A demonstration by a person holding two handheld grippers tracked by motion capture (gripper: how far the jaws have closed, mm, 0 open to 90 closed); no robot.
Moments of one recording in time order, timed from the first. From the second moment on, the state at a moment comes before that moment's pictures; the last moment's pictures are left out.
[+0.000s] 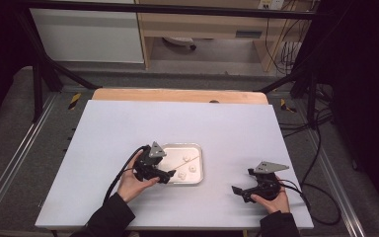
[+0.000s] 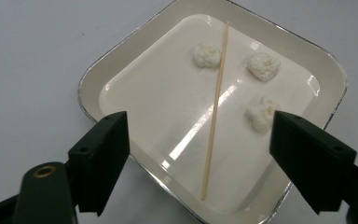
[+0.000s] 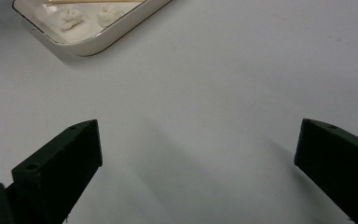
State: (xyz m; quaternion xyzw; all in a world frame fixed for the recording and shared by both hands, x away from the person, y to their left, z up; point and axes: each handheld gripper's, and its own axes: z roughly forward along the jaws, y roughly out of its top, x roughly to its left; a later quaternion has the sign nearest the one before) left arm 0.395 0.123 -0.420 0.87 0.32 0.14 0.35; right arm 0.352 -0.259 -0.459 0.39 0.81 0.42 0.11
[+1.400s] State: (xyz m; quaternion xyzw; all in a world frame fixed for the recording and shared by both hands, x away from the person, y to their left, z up) left arm 0.399 0.112 -0.443 0.88 0.30 0.11 0.35; right arm 0.353 -0.258 -0.460 0.38 0.82 0.42 0.11
